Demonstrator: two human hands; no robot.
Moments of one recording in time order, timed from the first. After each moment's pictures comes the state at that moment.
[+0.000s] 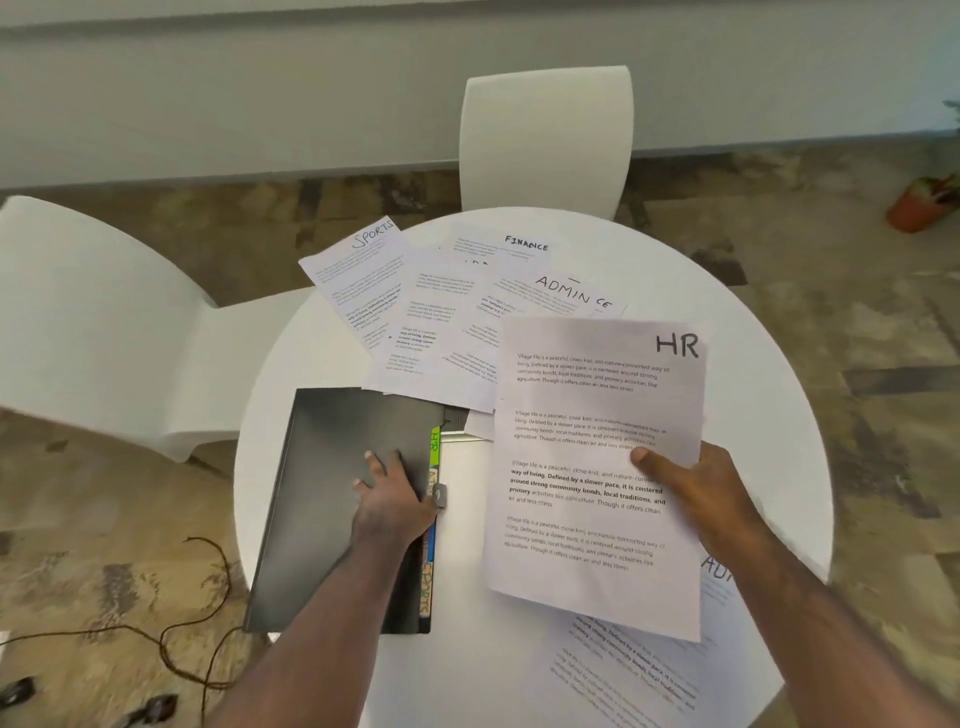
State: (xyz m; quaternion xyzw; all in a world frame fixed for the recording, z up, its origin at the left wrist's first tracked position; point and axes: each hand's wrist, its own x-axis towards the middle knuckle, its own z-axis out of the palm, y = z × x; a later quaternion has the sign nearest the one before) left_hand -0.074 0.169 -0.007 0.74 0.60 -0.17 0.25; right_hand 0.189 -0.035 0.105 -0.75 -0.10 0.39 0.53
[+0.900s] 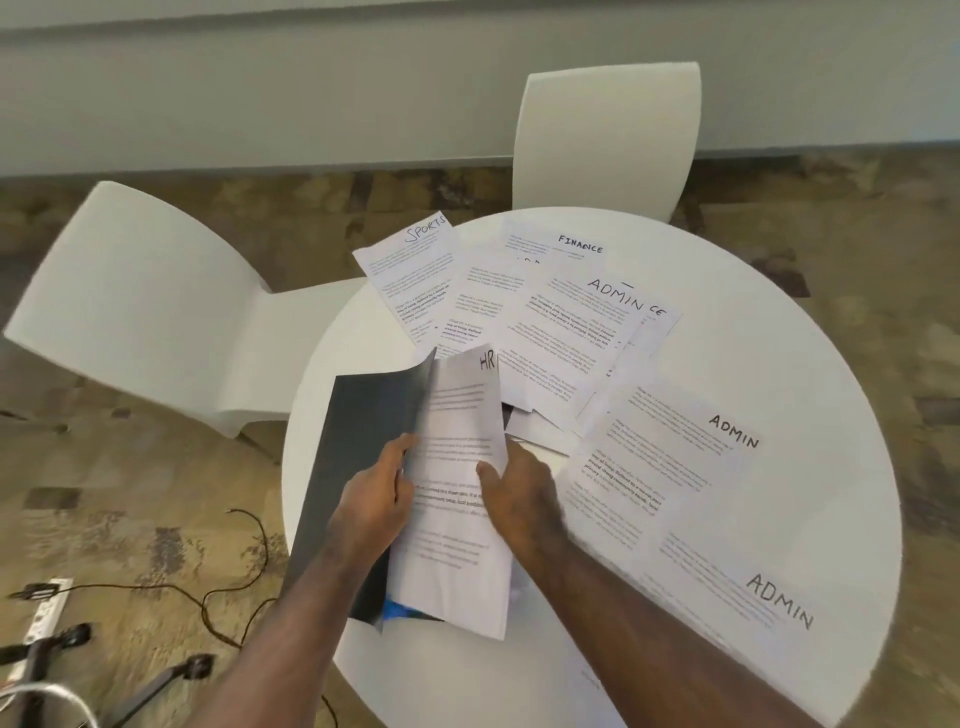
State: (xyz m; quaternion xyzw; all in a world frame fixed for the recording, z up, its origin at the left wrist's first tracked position) left_hand -0.135 0.184 0.069 0.77 0.54 -0.01 0.34; right_hand 0.027 0.094 0.088 -0.82 -0.27 0.39 0.31
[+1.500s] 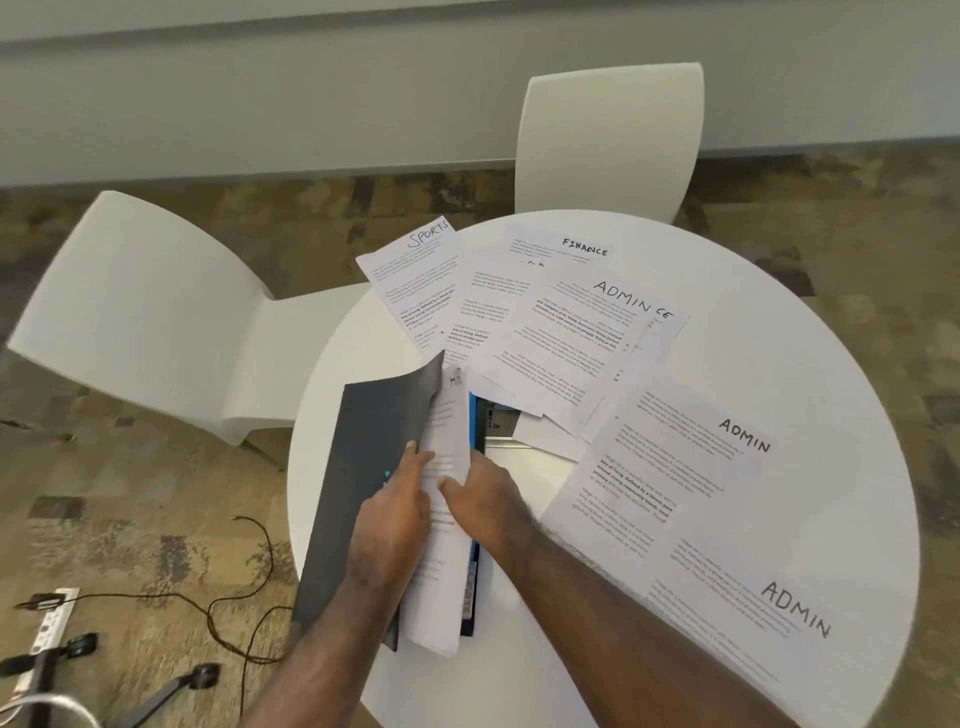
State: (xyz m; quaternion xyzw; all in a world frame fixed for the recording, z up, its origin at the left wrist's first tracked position) left_hand -0.120 0.163 0.082 0.76 0.57 -0.01 0.31; right_hand 0.002 0.126 0.076 -0.78 -0.32 0.48 0.25
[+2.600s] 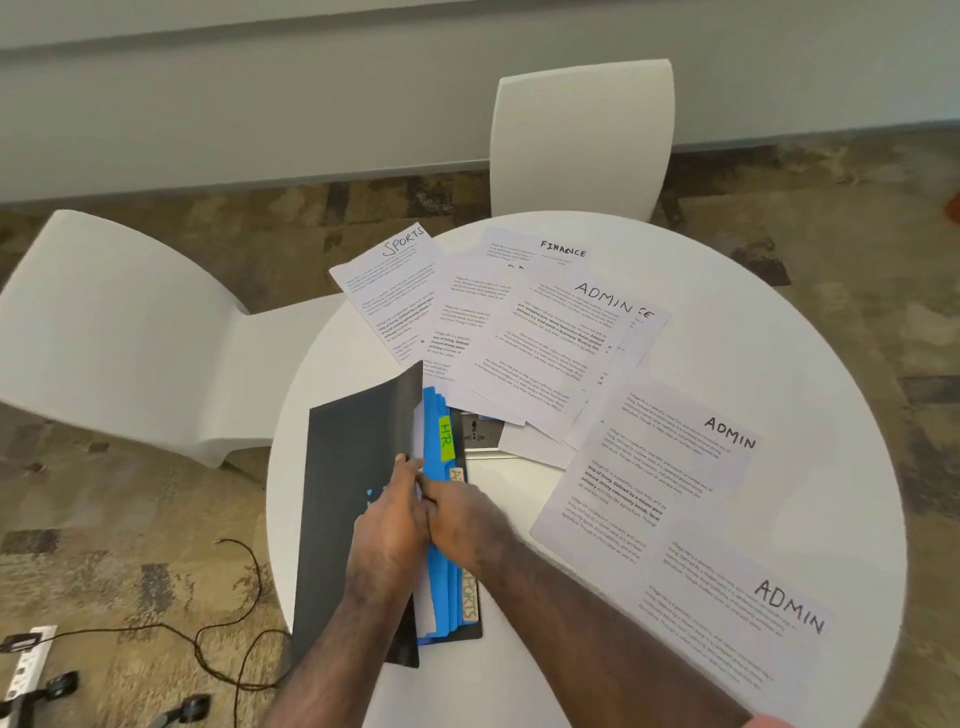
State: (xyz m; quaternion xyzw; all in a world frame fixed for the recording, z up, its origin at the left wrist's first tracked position) left_hand -0.097 0.163 0.077 0.72 0.60 0.02 0.35; right_hand -0.008 0.133 0.031 -0.76 -0.50 0.39 0.17
